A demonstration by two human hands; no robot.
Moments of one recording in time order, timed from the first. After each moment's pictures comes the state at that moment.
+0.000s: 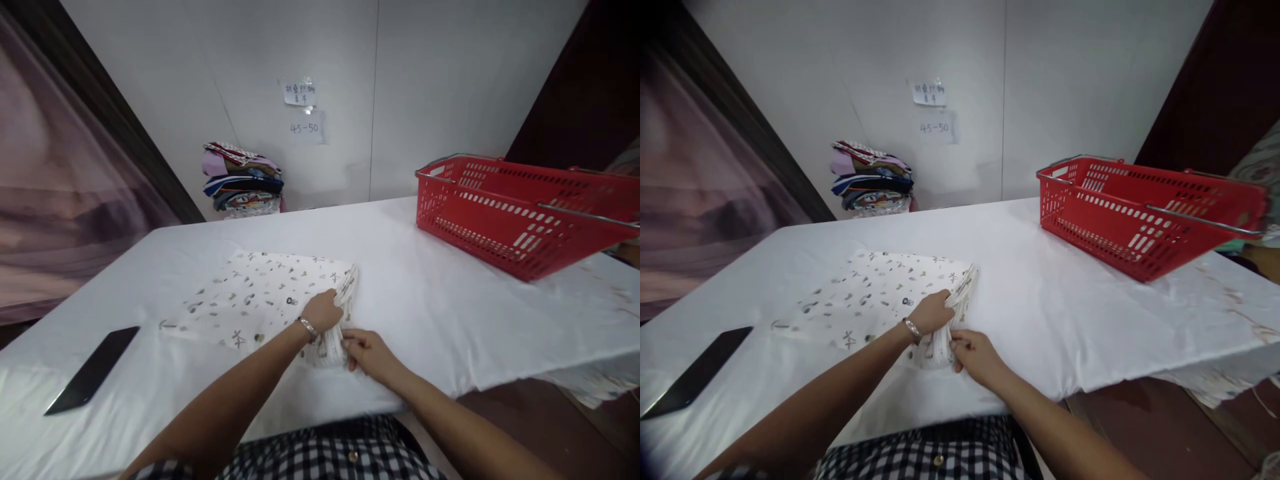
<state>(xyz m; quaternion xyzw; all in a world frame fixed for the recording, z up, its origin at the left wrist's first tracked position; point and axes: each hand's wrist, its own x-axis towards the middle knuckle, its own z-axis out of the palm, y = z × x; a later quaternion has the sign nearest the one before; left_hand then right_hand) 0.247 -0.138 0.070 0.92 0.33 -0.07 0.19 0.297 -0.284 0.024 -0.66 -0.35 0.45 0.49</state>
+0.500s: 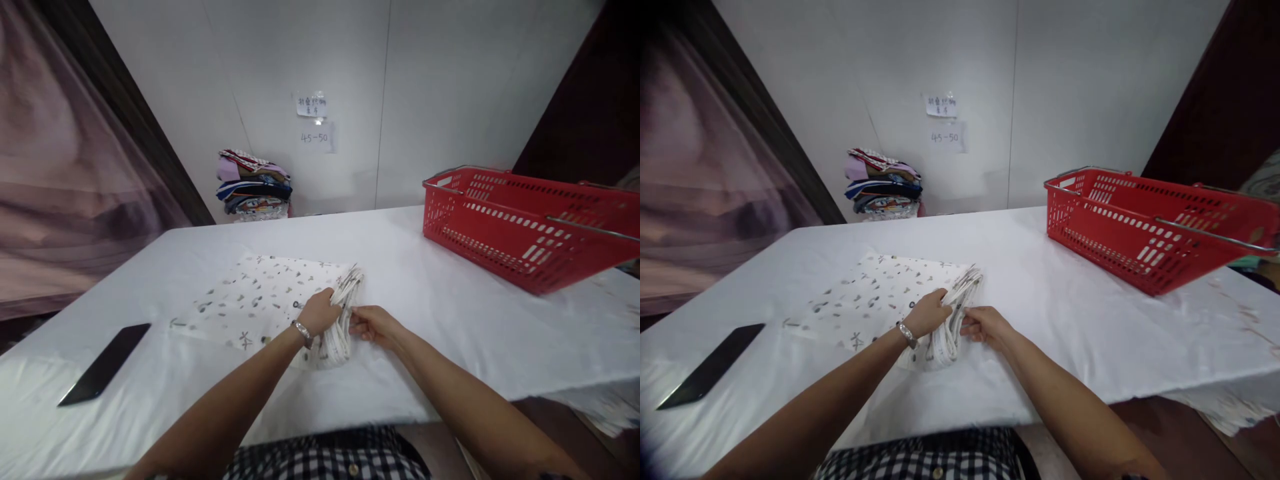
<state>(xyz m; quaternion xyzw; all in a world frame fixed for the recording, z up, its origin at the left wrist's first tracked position) 0.233 -0.129 0.085 0.91 0.35 0.02 0.23 0.350 -0.239 0.025 -0.53 -0.13 0.62 0.57</state>
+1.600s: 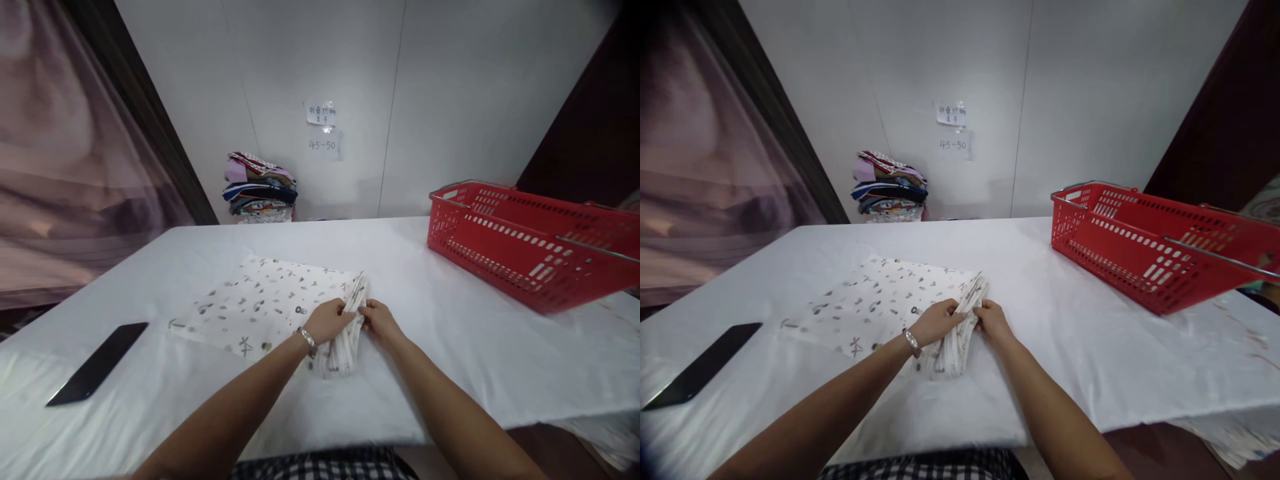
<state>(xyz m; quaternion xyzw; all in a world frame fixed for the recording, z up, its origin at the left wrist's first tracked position) 0.237 -0.128 0.072 0.88 0.32 0.04 0.35 0.356 -0.209 0.011 -0.58 -0.12 0.46 0.67</state>
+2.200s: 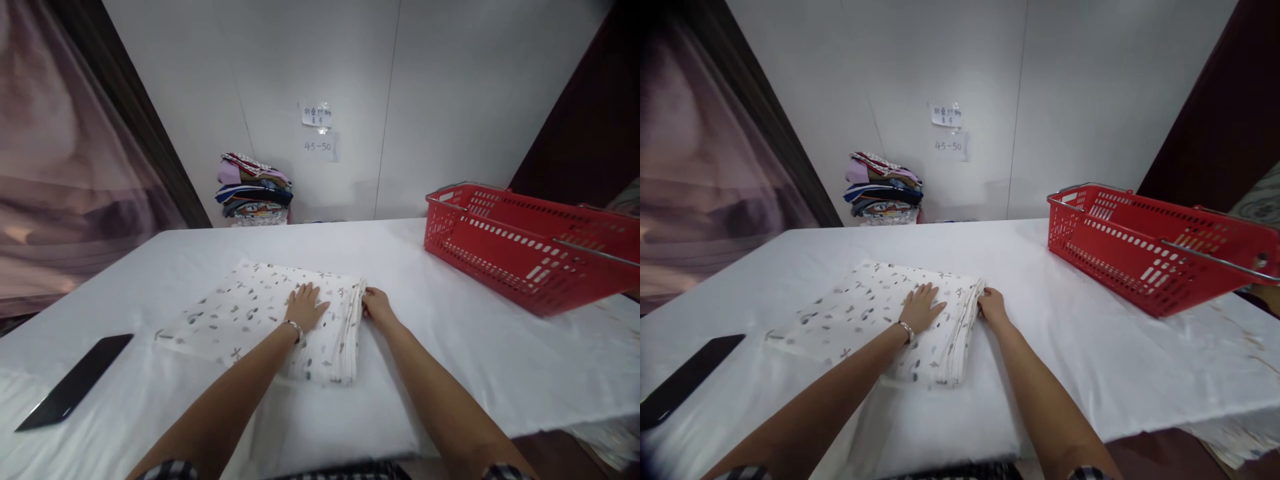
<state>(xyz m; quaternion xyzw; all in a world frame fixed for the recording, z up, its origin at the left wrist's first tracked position) 0.238 -0.046 0.009 0.94 0.34 0.02 0.08 0.399 -0.177 0.011 -0.71 -0.13 0.33 0.61</state>
